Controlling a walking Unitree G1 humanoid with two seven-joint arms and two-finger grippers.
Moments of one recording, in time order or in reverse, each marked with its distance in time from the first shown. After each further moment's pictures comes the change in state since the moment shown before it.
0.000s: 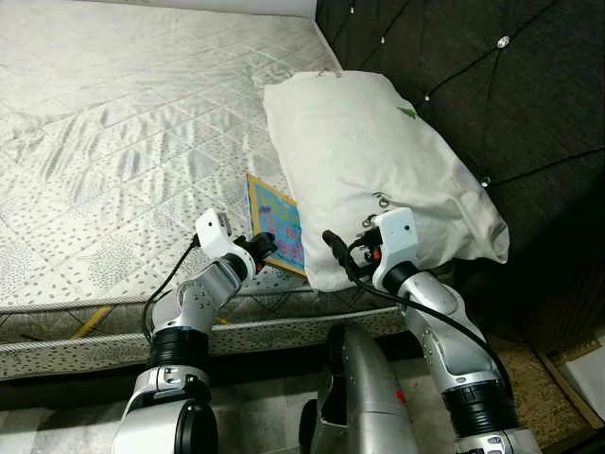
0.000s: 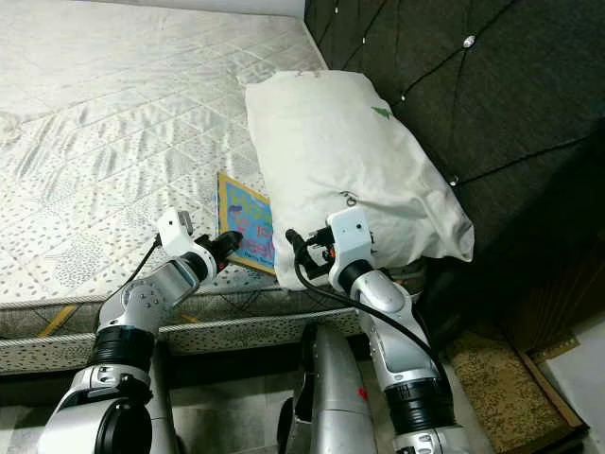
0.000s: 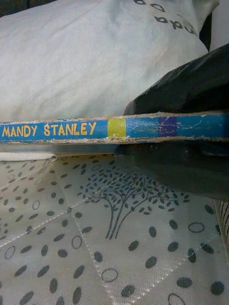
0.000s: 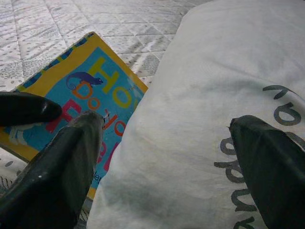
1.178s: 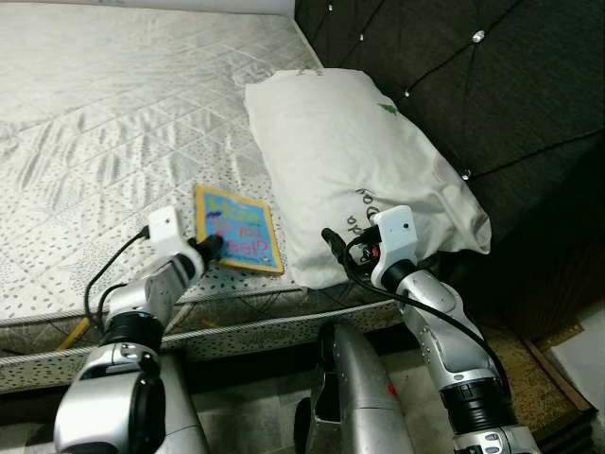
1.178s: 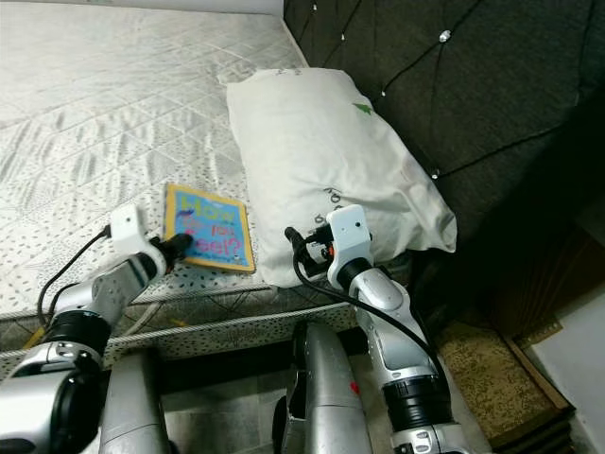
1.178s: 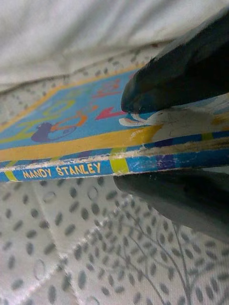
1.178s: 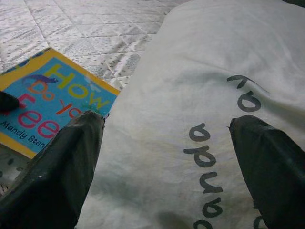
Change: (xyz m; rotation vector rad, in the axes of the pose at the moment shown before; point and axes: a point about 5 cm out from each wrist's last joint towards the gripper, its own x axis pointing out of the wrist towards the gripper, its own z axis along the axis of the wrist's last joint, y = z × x) left arm -0.017 0.072 0.048 0.321 -0.052 0.242; right arm 0.003 0.000 0.002 -0.003 -0.009 -0.004
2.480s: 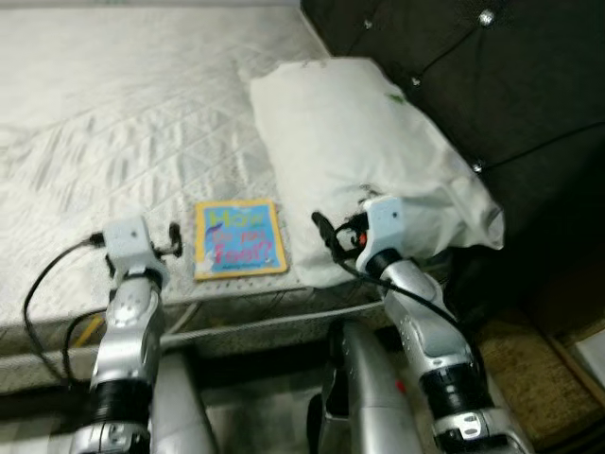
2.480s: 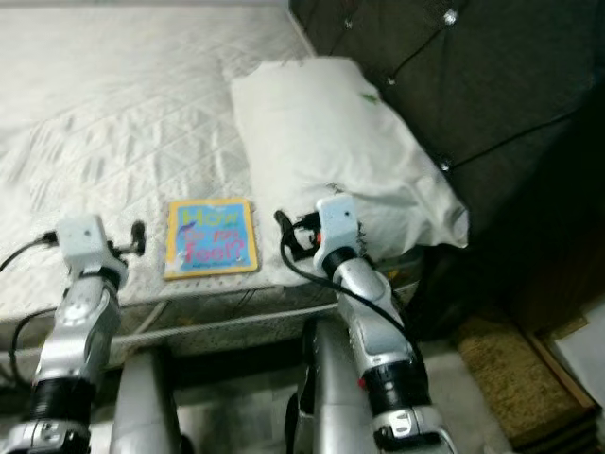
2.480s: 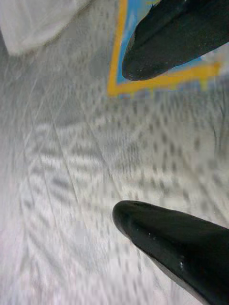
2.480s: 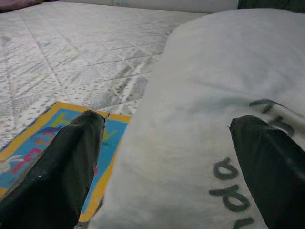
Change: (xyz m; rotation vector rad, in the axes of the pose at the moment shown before) left arm -0.058 0.018 0.010 0.335 -0.469 0.358; right arm 0.020 0.014 0.010 0.055 -0.090 -0.030
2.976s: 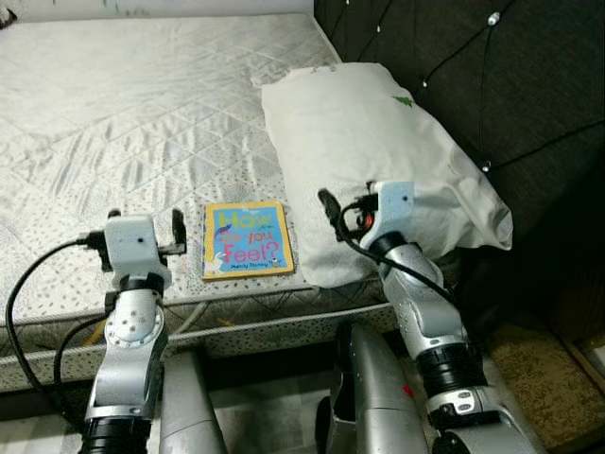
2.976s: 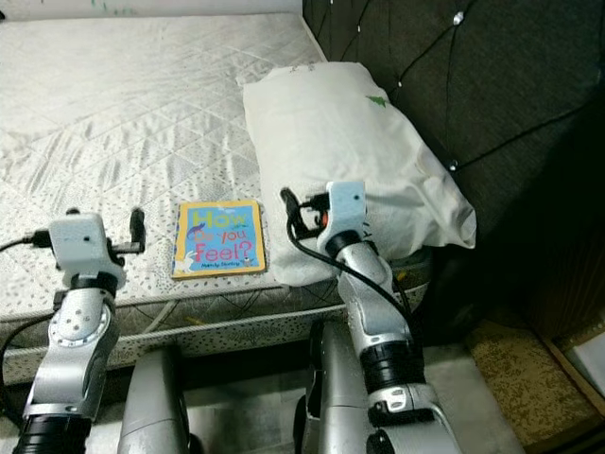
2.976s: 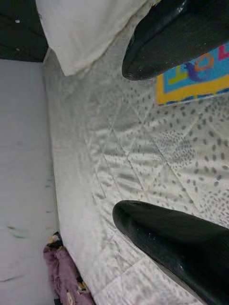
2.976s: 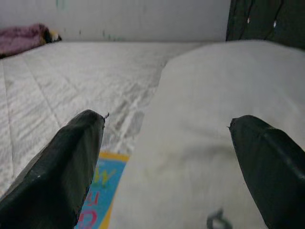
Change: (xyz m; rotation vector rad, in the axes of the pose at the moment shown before) left arm -0.030 -0.018 0.028 0.092 -0.210 -0.064; right arm 0.016 -0.012 0.017 0.031 -0.105 -0.053
